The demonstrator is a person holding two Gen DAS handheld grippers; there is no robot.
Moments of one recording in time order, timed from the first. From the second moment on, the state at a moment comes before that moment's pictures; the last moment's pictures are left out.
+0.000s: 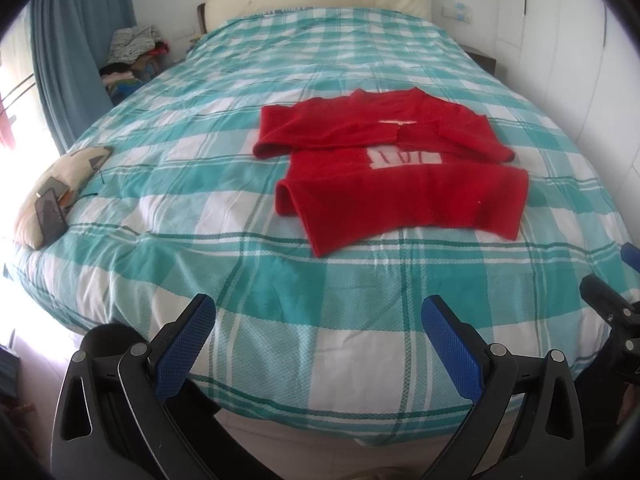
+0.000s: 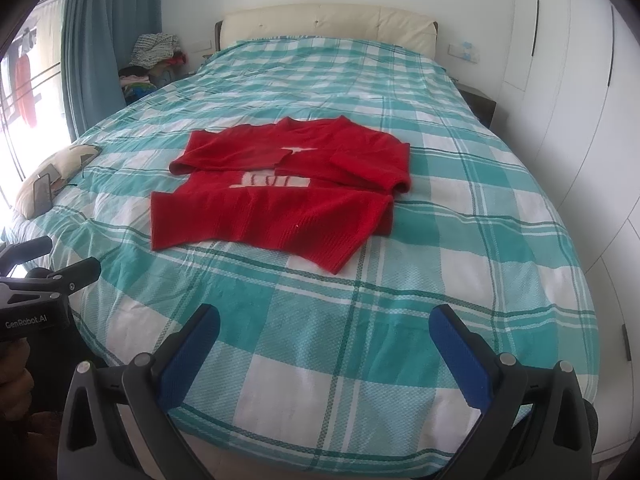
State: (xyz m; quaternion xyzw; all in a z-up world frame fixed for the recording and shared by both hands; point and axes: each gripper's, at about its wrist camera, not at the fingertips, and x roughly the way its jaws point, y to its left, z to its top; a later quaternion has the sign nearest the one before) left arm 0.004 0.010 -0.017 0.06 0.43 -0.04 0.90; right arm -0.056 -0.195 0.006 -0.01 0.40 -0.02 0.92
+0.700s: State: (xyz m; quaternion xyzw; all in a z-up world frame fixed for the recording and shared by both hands) left arm 0.004 0.015 -0.020 0.07 0.43 -0.03 0.90; right arm -0.054 -0.205 0.006 0.01 0.40 -0.02 0.92
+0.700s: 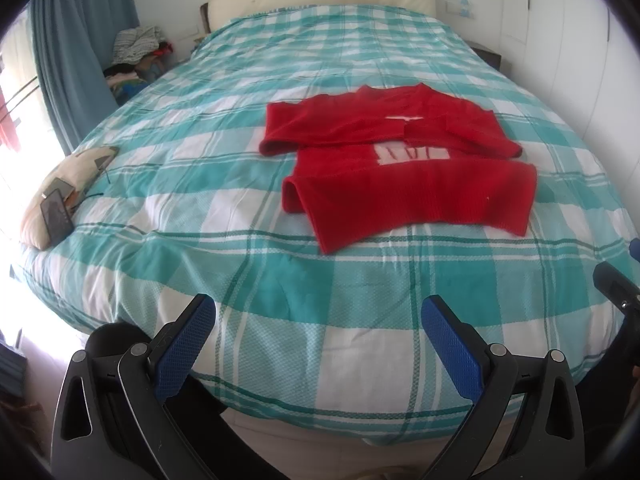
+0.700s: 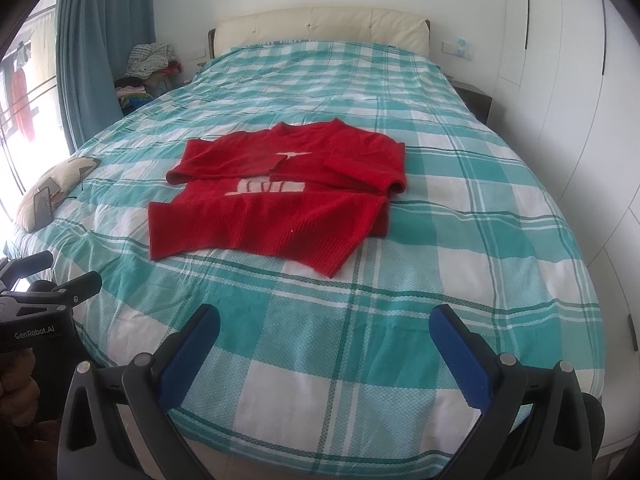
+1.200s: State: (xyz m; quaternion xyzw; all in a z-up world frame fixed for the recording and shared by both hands) left arm 0.005 0.016 -0.021 0.07 0.43 -0.03 0.90; right arm -0.053 -0.203 0.005 0.01 0.40 -0.02 0.92
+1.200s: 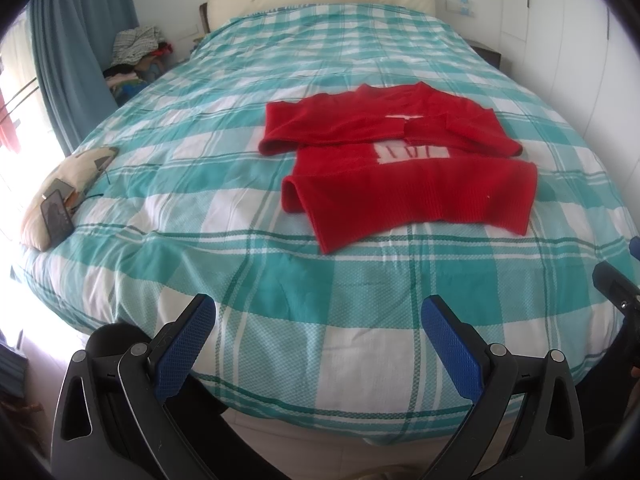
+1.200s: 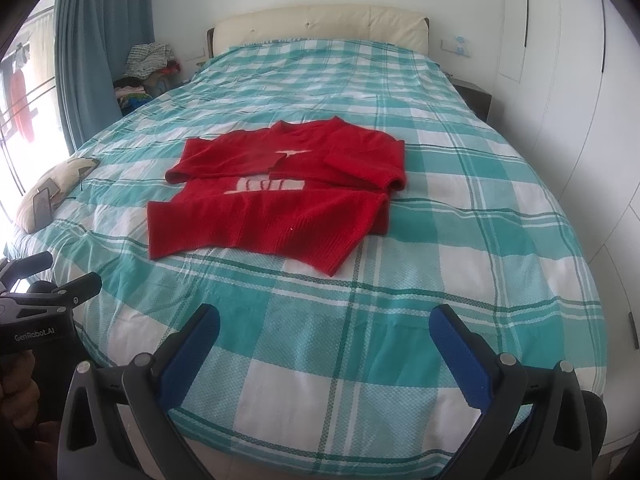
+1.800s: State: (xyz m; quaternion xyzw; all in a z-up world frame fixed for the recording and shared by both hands) left arm 0.019 0.002 -0.043 0.07 0.46 -0.04 0.89; right arm -0.044 -0.207 -0.016 -0.01 0.44 -0.04 0.90
